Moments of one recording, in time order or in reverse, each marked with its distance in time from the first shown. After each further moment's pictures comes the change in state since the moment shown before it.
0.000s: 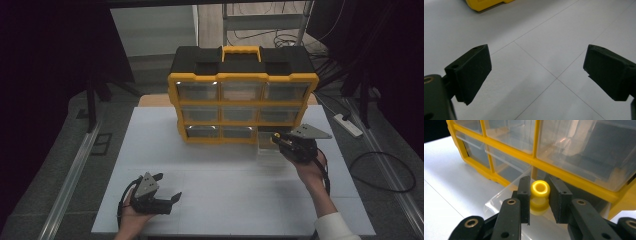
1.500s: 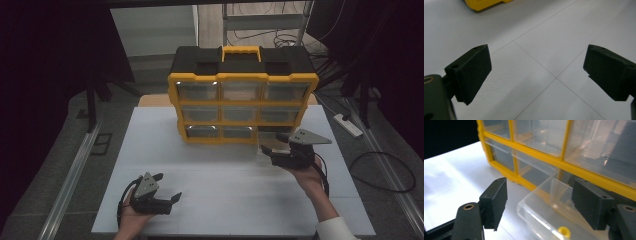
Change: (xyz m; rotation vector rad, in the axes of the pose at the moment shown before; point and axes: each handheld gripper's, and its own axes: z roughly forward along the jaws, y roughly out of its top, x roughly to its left) left arm 0.001 0.000 0.000 0.001 -0.007 0.002; right arm 0.018 -0.001 -0.011 -0.045 0.141 0.023
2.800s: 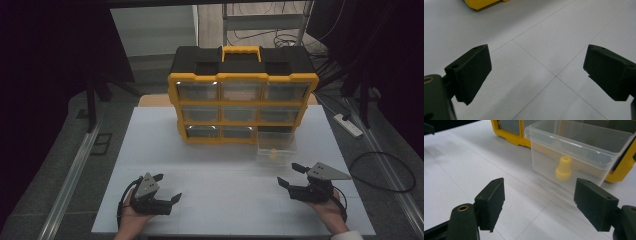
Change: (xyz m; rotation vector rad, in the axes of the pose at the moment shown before) left arm -0.001 -0.001 0.001 0.008 0.001 0.005; right arm 0.002 -0.082 -0.050 0.056 0.011 0.010
